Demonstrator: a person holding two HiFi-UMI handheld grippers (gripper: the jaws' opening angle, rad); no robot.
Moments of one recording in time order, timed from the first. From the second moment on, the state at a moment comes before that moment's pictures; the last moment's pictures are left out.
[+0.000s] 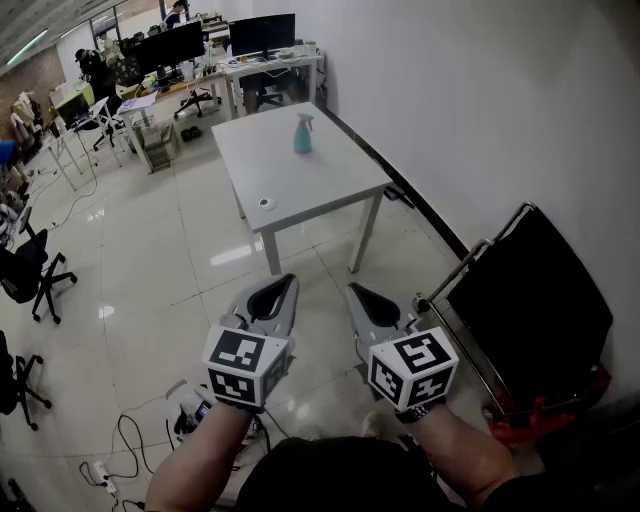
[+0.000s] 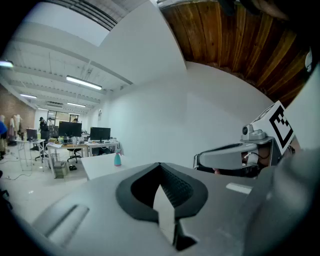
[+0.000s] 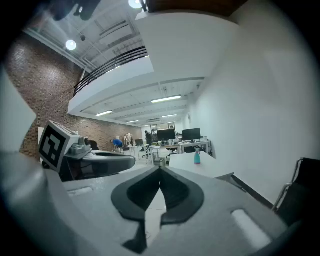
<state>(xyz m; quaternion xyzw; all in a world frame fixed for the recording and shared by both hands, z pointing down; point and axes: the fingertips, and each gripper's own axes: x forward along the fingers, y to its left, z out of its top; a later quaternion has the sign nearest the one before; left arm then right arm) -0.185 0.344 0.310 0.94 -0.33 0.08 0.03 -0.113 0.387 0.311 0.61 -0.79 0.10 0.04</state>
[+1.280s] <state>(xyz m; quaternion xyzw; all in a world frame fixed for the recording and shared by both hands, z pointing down) -0.155 0.325 0.323 0.94 -0.32 0.09 0.04 -0.104 0.356 0.324 0.59 -0.80 0.12 0.04</state>
